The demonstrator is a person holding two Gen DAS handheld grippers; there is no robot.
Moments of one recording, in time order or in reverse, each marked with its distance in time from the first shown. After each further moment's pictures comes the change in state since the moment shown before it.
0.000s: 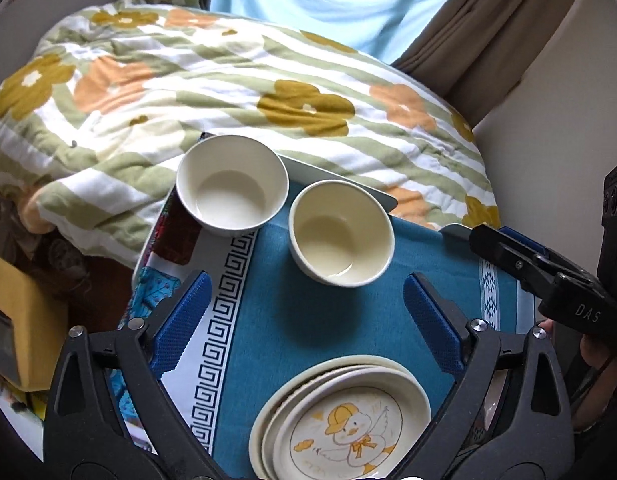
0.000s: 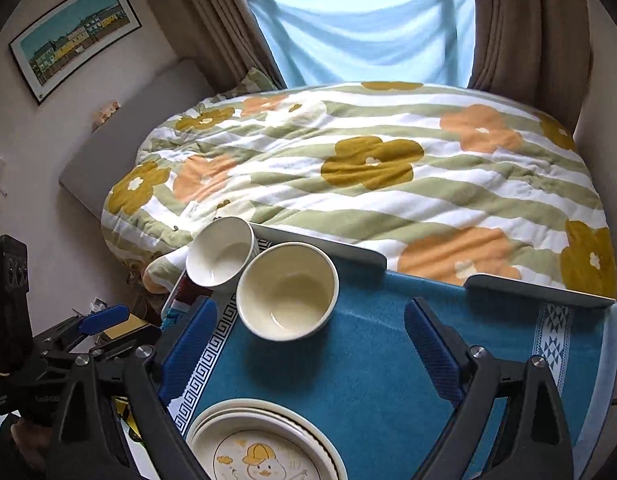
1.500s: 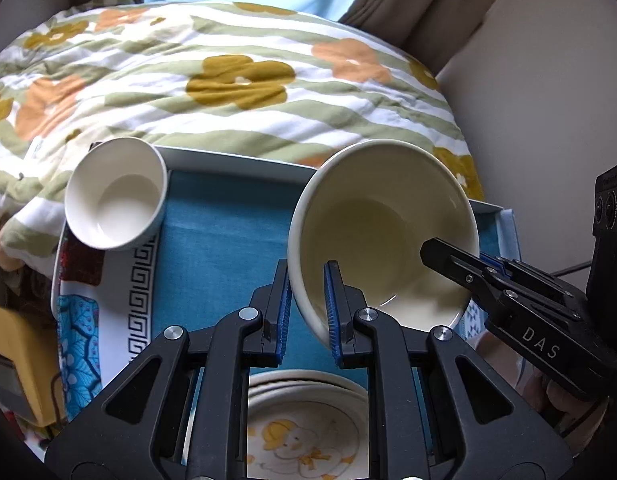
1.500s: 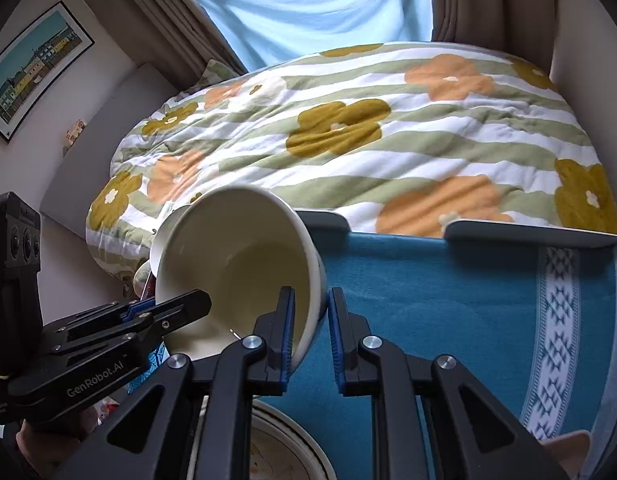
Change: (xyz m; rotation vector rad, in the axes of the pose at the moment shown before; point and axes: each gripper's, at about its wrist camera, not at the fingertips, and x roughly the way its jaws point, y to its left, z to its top) left arm 0.037 -0.108 -0.003 0.184 0.106 -0.068; right arm -0.029 -0.051 -0.029 0.159 0.017 -0.010
